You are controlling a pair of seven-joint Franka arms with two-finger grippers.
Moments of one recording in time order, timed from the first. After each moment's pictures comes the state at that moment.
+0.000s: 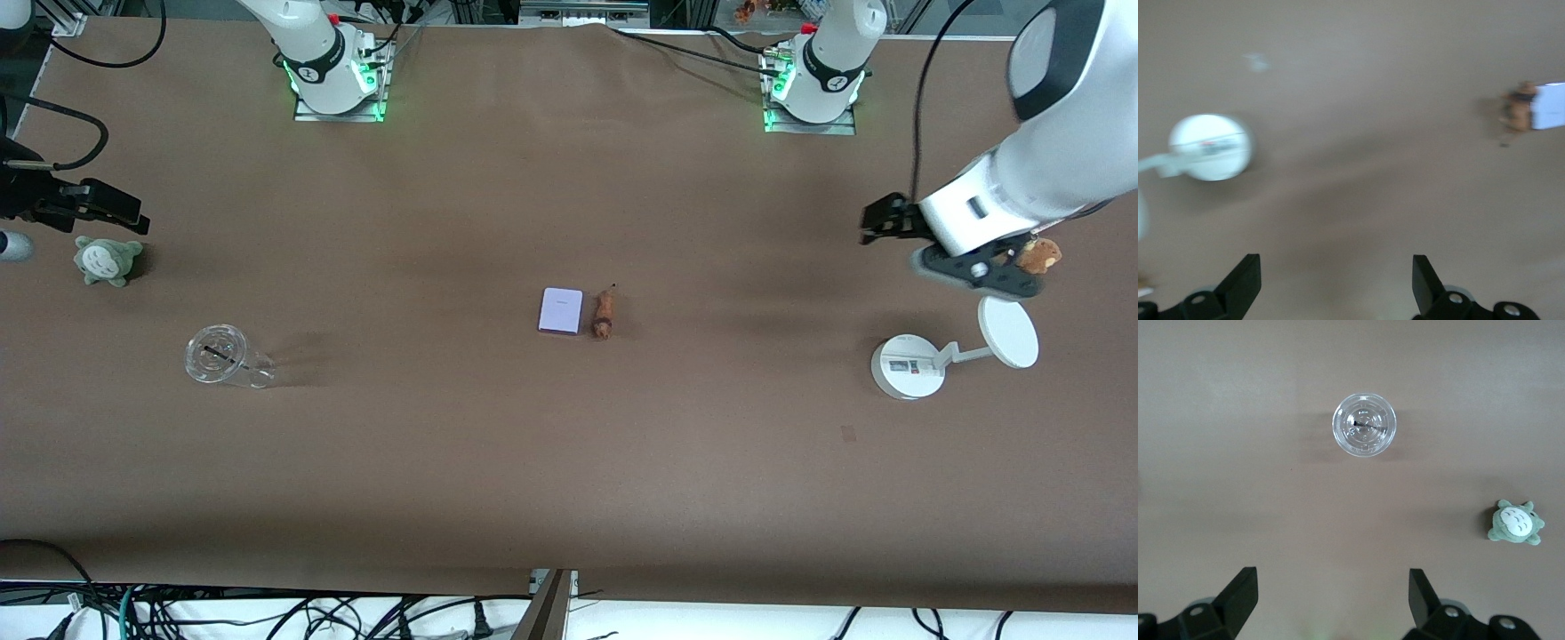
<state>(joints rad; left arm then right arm) -0.06 0.13 -0.10 -1.67 -0.13 1.62 0.14 -0.01 0.07 -0.04 -1.56 0.01 1.54 -0.02</state>
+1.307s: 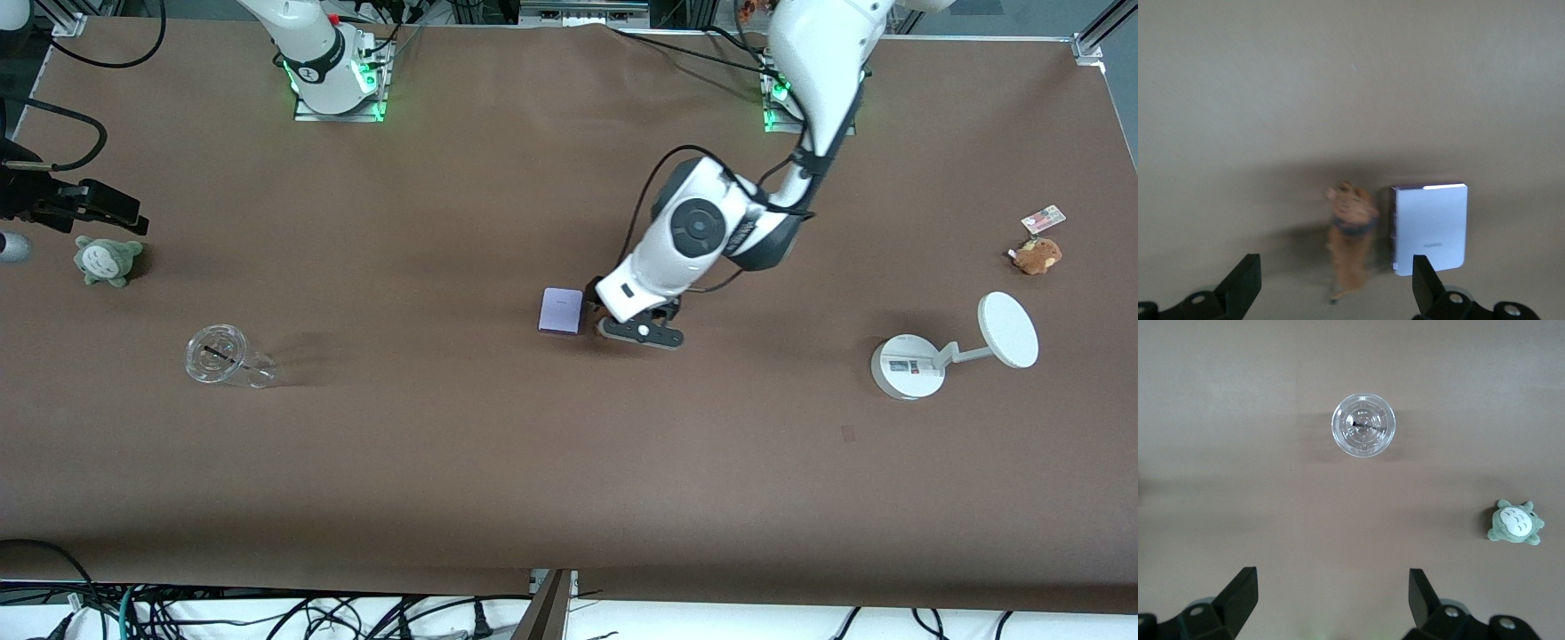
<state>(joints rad) -0.56 0.61 -0.10 -1.71 -0.19 2.39 -0.41 -0.01 0.07 -0.04 -1.56 0.01 1.54 -0.02</state>
